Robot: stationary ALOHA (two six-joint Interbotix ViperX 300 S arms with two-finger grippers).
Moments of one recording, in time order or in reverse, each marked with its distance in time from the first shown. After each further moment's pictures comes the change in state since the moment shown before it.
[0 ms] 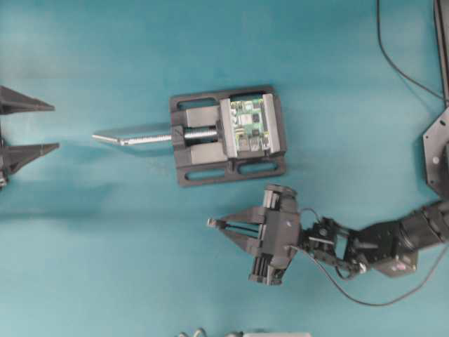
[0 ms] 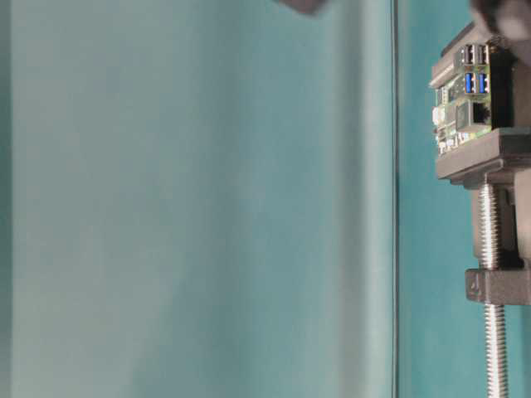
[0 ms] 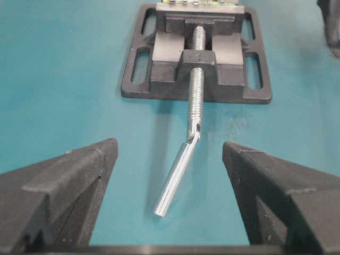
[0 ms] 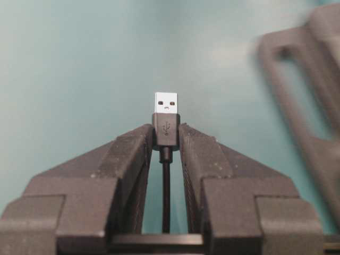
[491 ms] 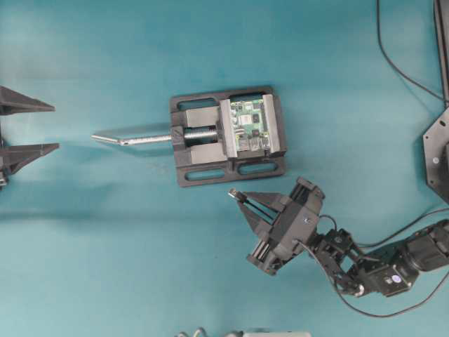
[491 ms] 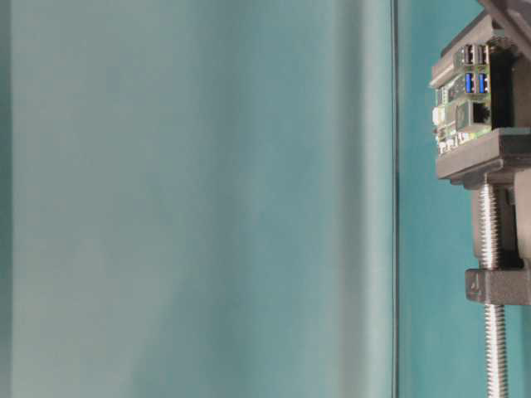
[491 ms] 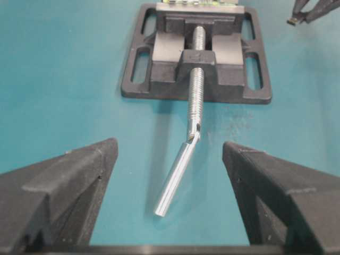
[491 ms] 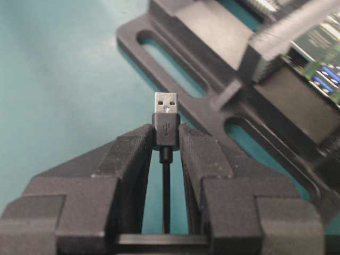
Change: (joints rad) left arm -0.002 0.000 0.002 0.000 0.000 0.000; right arm 0.069 0.009 -0.087 0.466 -0.187 -0.183
